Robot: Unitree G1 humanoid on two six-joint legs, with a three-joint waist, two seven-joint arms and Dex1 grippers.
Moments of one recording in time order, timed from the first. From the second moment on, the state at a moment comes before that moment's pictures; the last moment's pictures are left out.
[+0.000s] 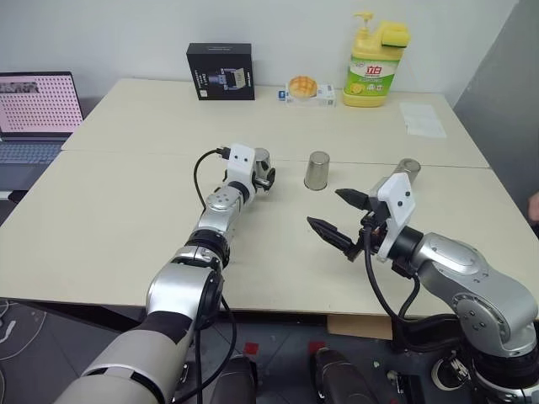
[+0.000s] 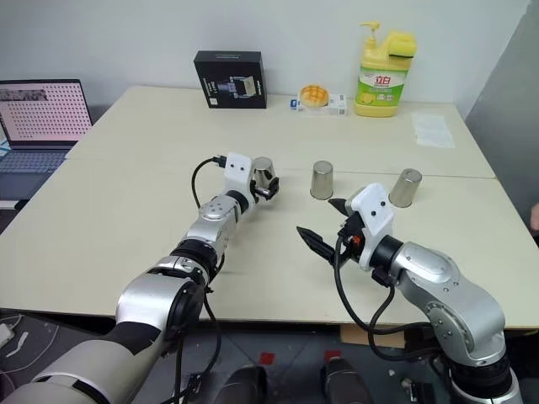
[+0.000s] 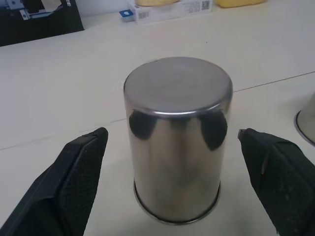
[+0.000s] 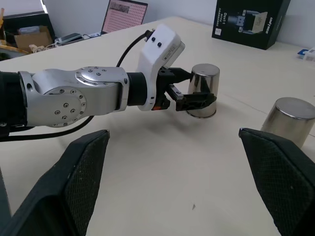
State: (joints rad) left arm -1.08 0.18 0.06 1.27 -0.04 -0.18 -0.23; right arm -0.31 -0.47 0.02 -0.70 0.59 0.86 0.36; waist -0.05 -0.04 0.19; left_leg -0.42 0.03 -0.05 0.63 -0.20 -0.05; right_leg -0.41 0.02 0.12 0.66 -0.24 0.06
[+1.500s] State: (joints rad) left arm -0.72 0.45 0.16 0.57 -0.08 0.22 -0.25; right arm -0.36 -0.43 0.06 -0.62 0.57 0.85 0.37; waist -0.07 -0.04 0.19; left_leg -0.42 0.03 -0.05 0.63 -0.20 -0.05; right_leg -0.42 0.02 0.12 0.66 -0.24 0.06
